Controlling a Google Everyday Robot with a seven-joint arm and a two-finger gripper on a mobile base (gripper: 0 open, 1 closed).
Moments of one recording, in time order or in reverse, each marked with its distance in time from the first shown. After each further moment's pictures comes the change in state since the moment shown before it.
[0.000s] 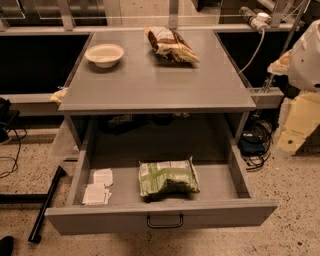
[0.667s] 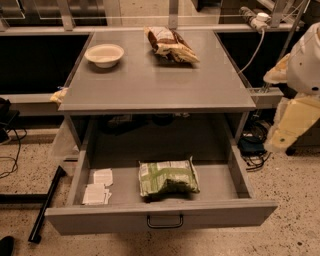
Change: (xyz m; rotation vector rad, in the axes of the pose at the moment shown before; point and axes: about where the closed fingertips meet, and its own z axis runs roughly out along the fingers) arm -0.002 -0.002 0.004 0.021 -0.010 -0.008
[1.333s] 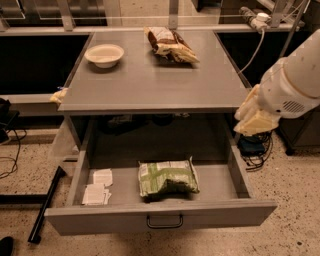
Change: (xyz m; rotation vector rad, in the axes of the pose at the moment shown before) arm -0.009 -0.015 0.069 0.010 -0.121 -0.013
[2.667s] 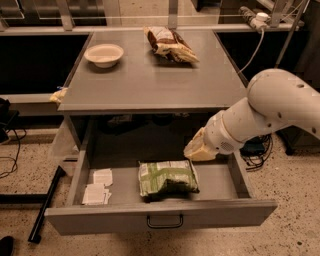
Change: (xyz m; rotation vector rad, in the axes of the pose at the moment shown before) arm -0.049 0.035 0.160 -0.177 -0.267 0.012
